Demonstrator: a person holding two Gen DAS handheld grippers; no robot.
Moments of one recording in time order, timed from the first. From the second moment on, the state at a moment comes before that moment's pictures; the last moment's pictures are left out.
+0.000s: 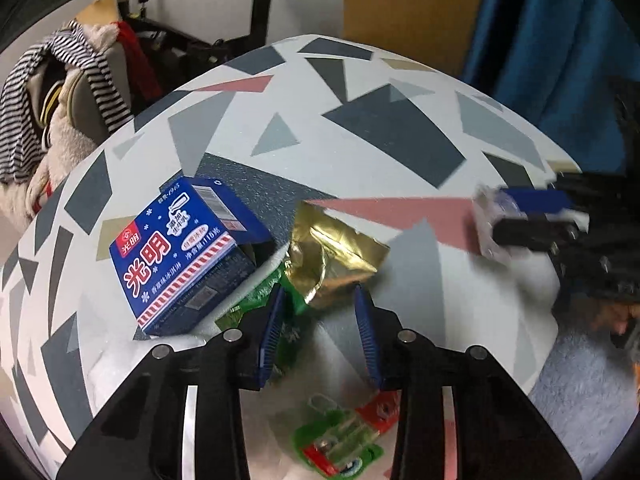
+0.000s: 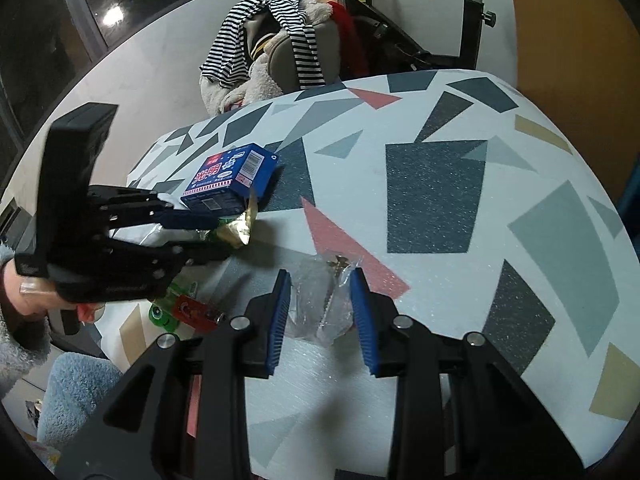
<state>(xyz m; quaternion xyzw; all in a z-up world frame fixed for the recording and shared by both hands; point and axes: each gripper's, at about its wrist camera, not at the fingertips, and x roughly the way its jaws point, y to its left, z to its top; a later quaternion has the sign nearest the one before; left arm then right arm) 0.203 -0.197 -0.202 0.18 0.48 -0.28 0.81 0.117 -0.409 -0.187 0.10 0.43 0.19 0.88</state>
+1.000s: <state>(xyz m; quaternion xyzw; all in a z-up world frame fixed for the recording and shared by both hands) 0.067 -0.102 -0.123 0.04 0.39 -0.33 0.85 0.055 -0.352 -0.153 0.07 0.42 0.24 0.87</state>
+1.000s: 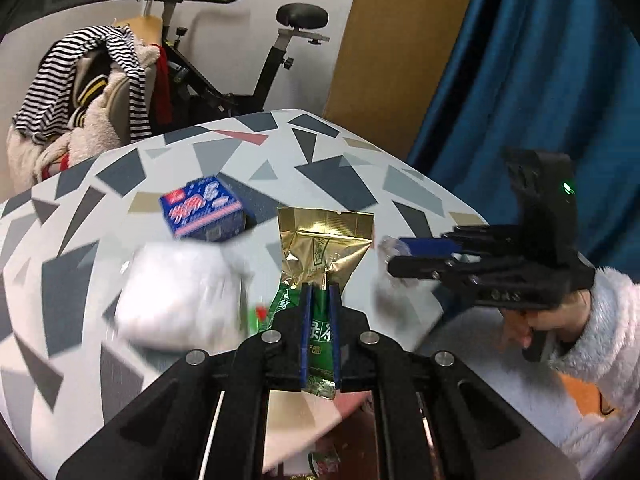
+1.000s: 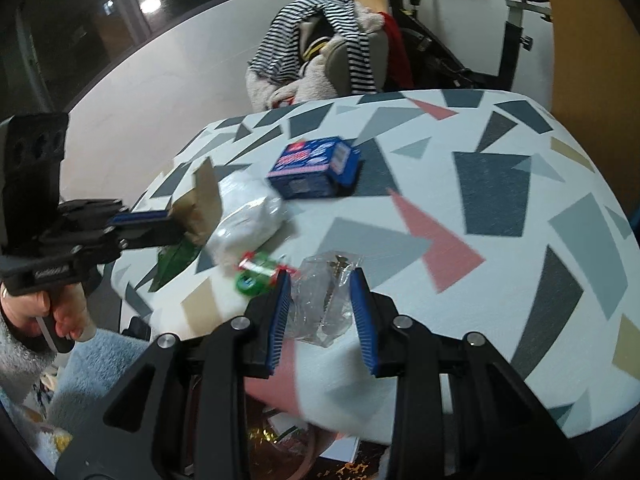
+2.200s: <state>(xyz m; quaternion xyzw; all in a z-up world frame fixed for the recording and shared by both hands) -0.043 -0.047 -0.251 0.04 0.48 -0.32 0.81 -0.039 -0.298 -0.189 0.07 0.44 0.29 0.85</state>
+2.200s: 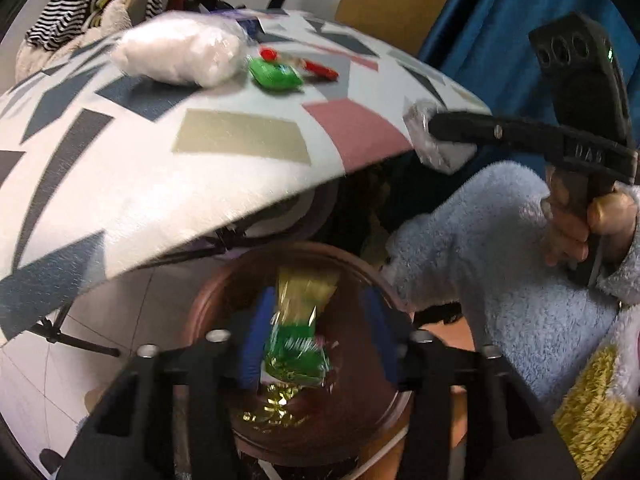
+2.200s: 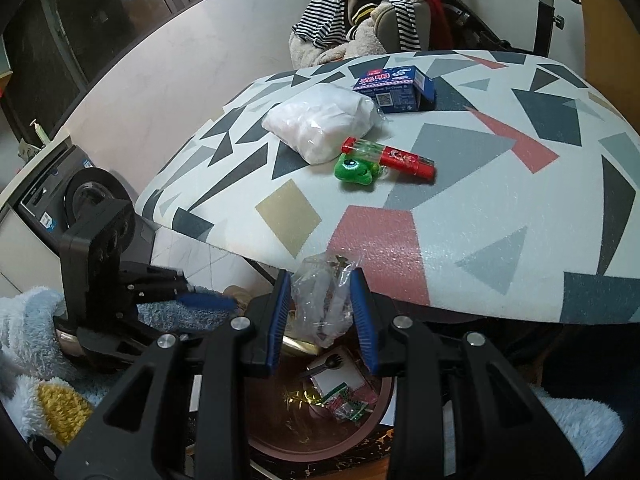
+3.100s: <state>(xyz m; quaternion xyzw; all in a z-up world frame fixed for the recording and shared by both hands) -0.079 0.042 -0.184 -0.02 0.36 -0.21 0.91 -0.035 -0.192 -0.269 -0.04 0.53 0.37 0.77</state>
